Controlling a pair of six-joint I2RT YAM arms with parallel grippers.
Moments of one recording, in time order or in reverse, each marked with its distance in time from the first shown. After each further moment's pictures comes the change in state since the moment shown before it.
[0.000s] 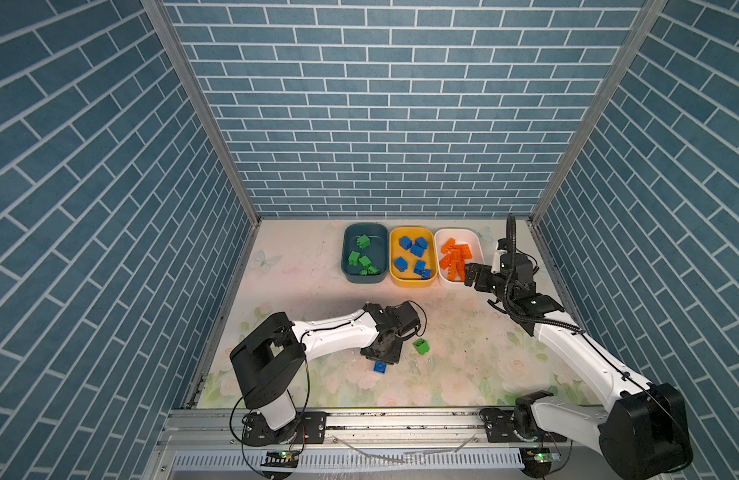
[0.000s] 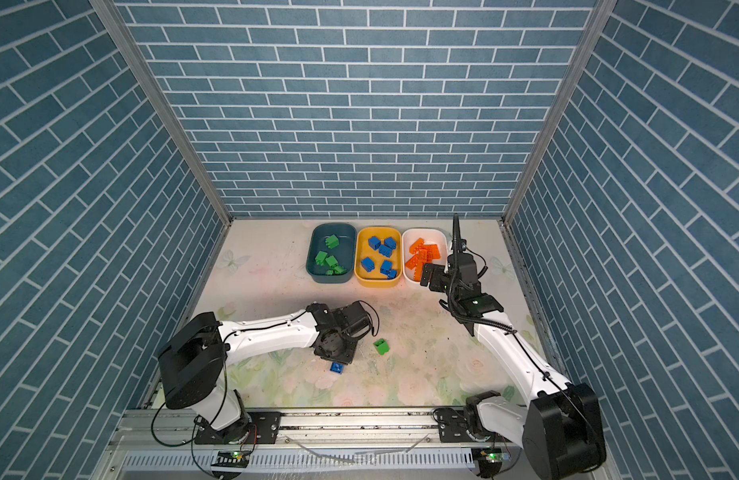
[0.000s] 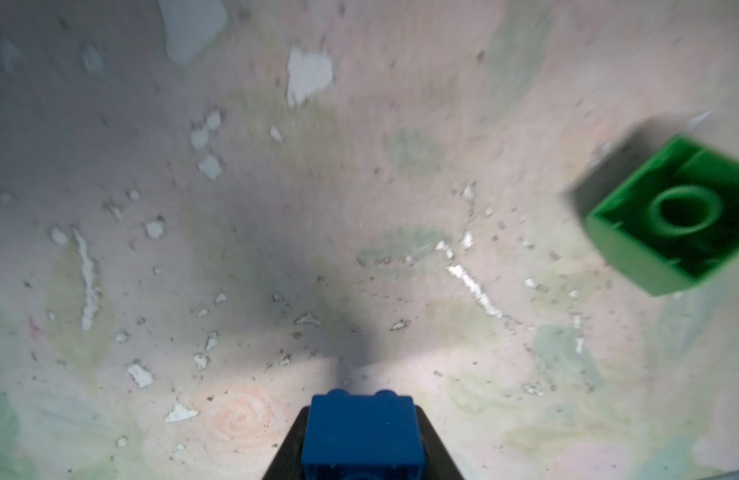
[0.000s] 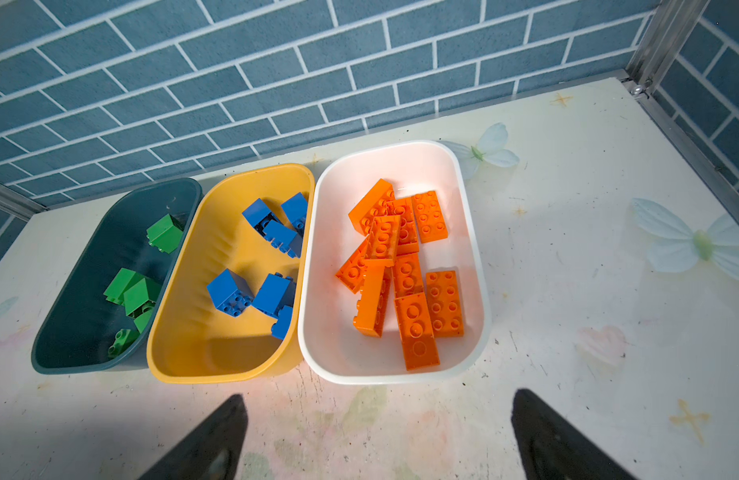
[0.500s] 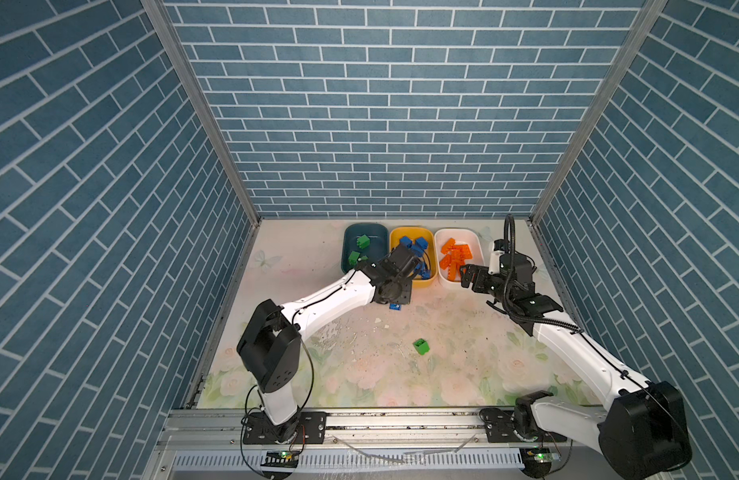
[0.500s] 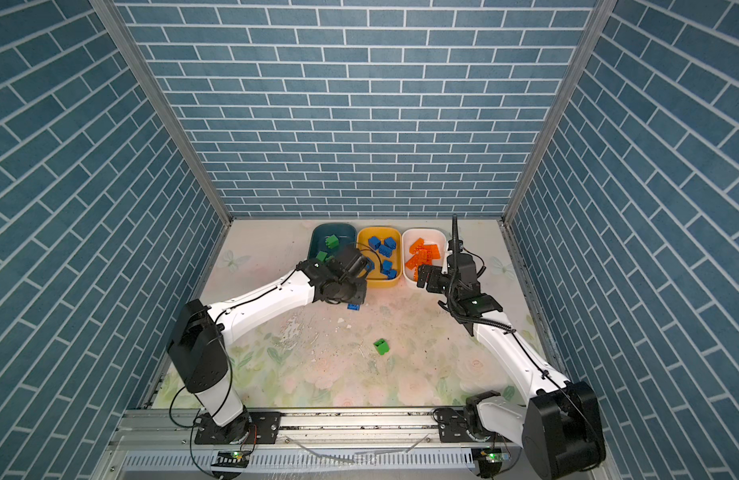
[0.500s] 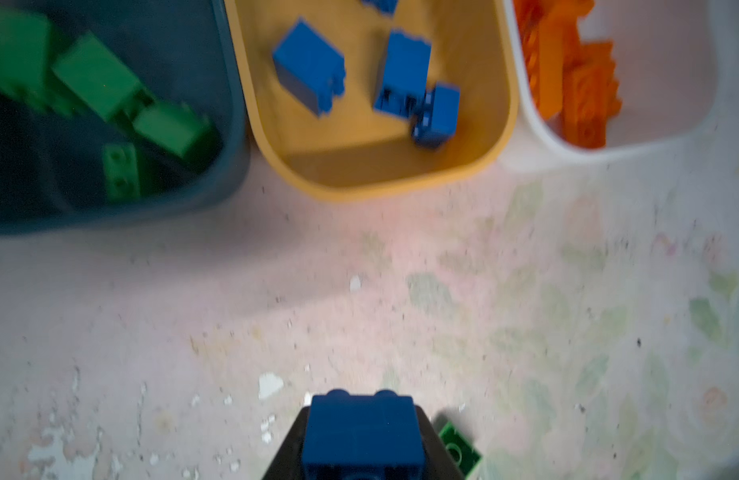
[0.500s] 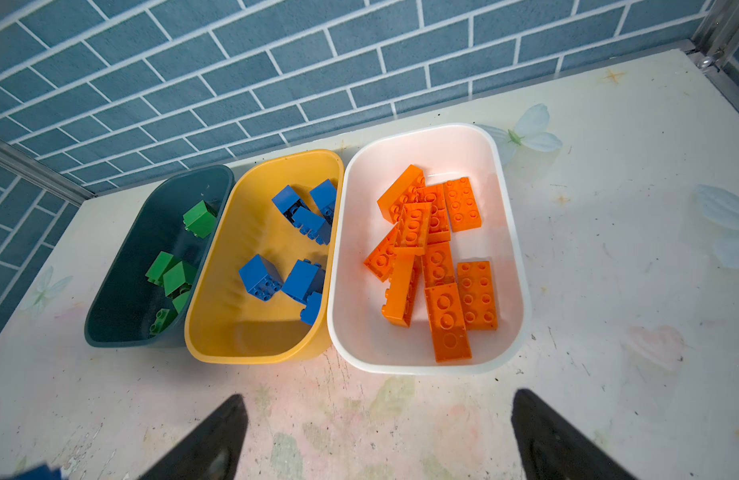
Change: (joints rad) left arm 0.216 0.124 0.445 0.067 -0.094 0.196; right arm 0.000 0.011 -0.001 0.010 -0.082 0.019
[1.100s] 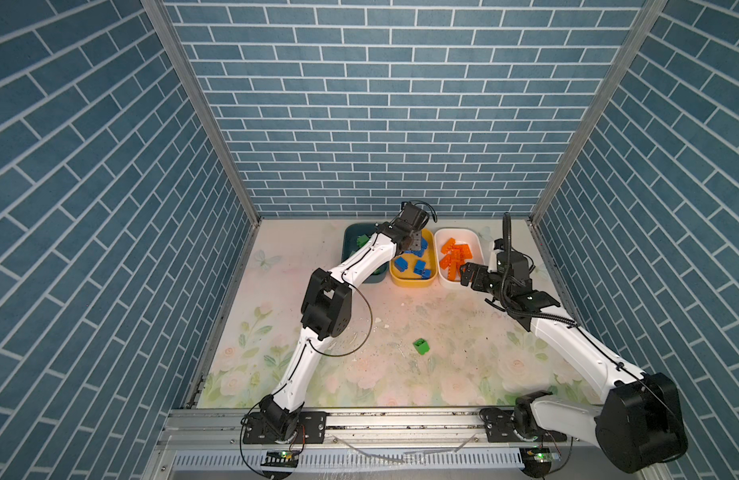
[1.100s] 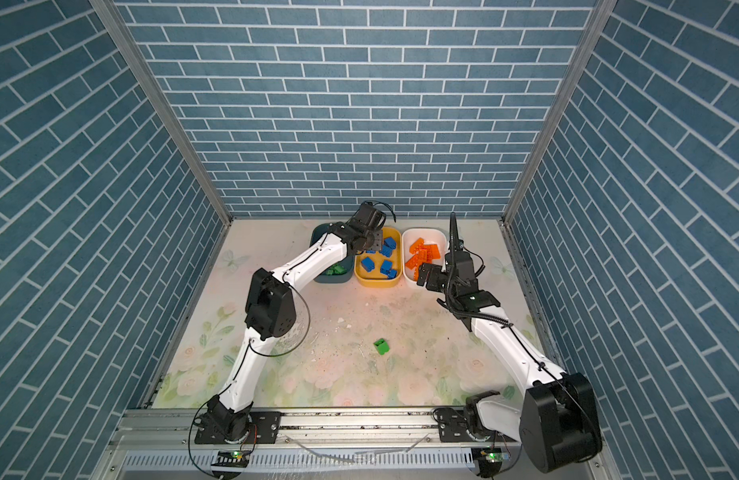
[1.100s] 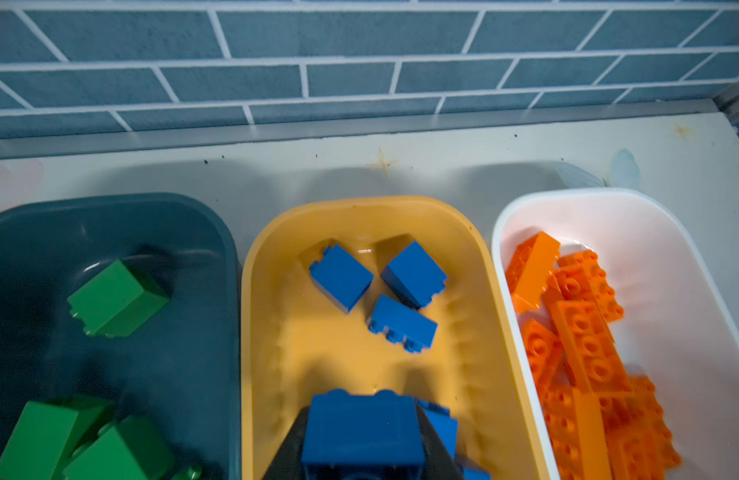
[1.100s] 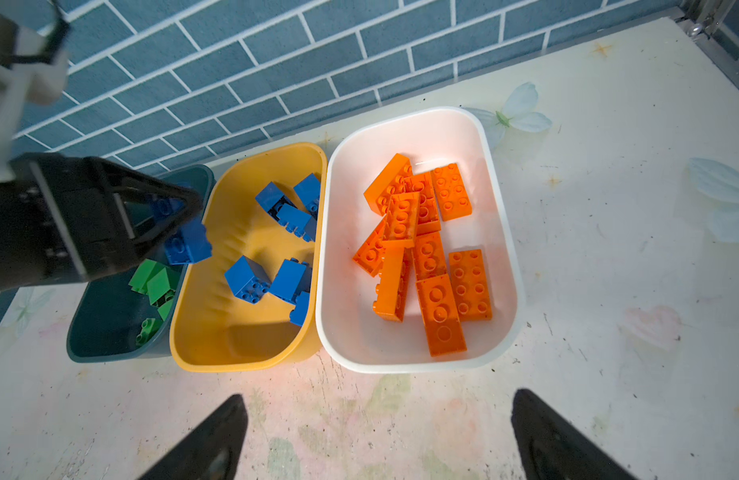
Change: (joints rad) left arm 0.143 0.624 0.768 0.074 -0.133 0.111; right arm -0.001 0.036 0.027 -0.033 0.027 0.043
